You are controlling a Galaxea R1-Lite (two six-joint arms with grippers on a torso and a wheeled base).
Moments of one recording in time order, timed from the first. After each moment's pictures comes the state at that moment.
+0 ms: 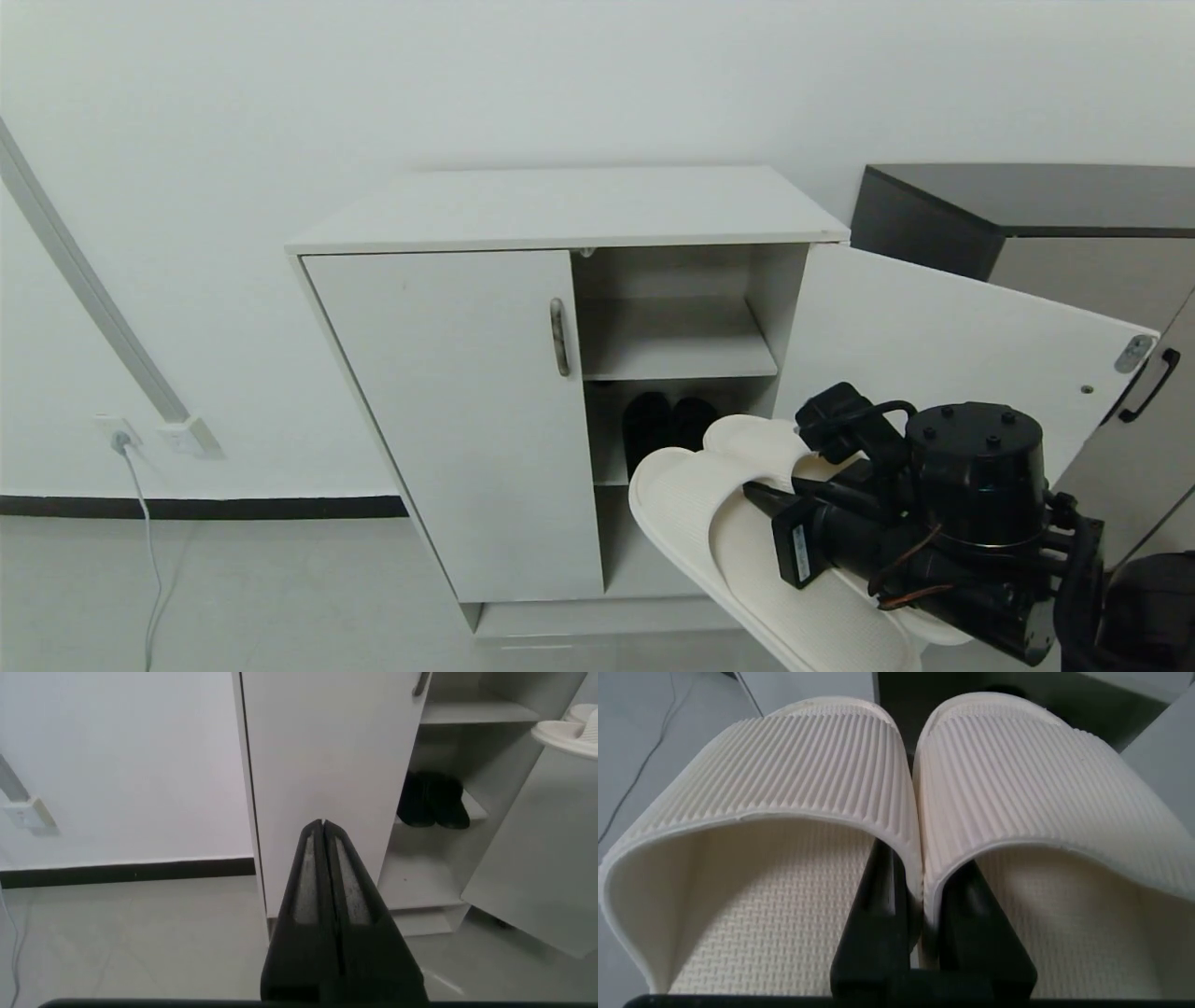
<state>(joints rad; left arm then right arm) 0.00 0.00 0.00 0.00 -0.01 0.00 0.76 1.72 -0.59 -0.81 -0.15 0.05</state>
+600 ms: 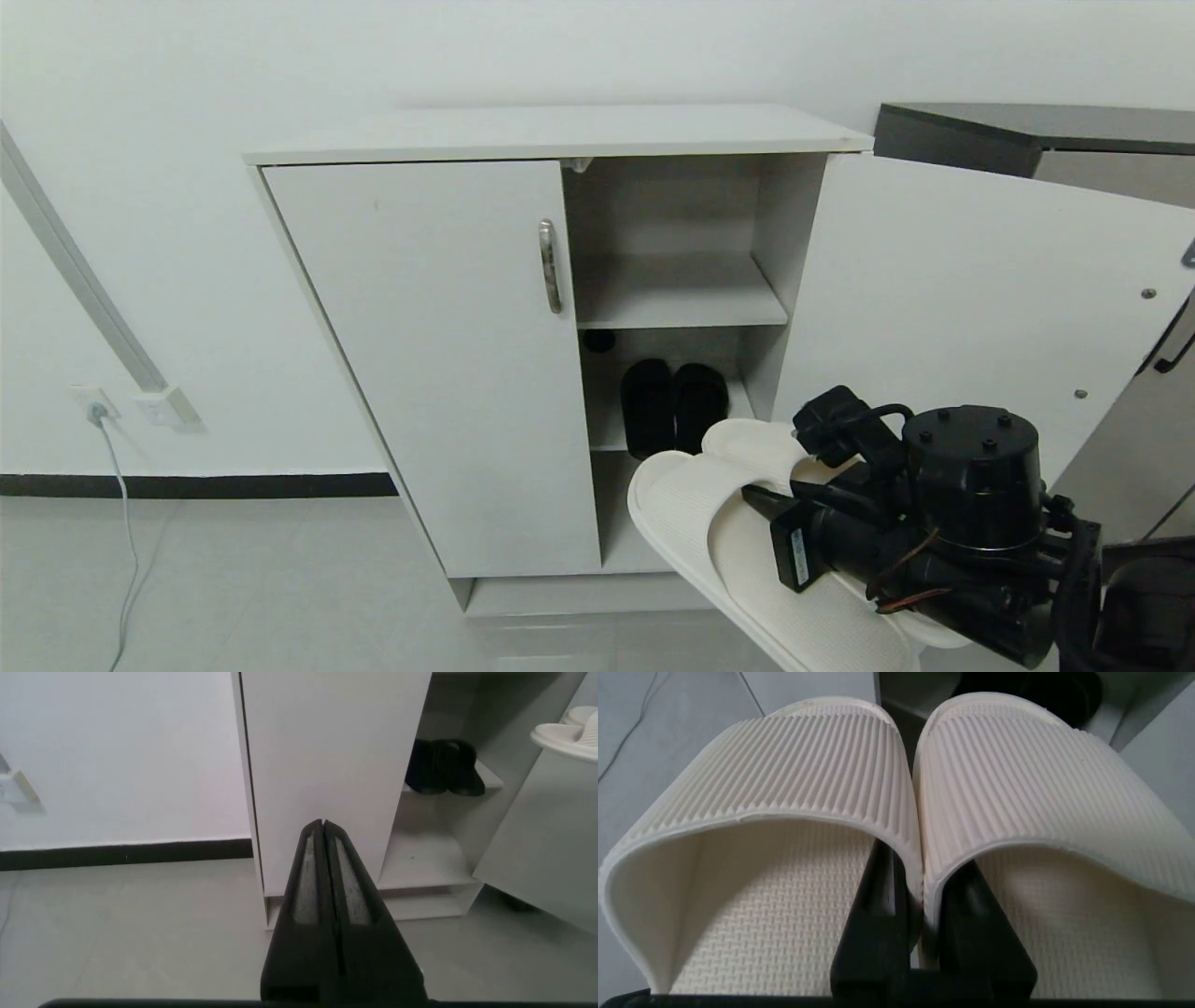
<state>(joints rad) 0.00 0.00 0.00 0.00 -0.01 0.00 0.77 1.72 -0.59 -0.81 -0.15 0.05</state>
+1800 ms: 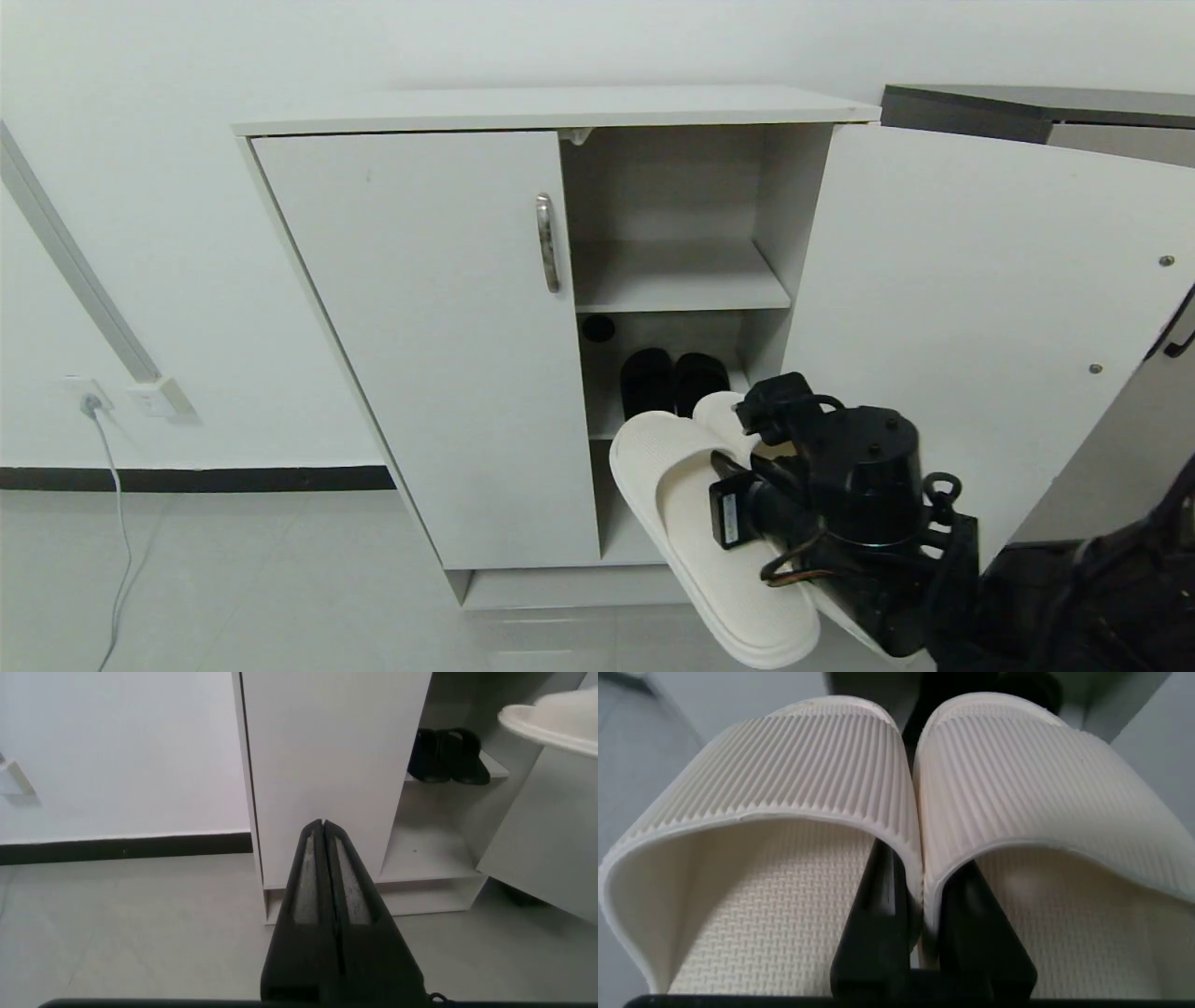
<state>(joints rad) 0.00 0.00 0.00 0.00 -0.01 0.00 0.86 1.89 -0.76 -0.86 -0.49 0.14</state>
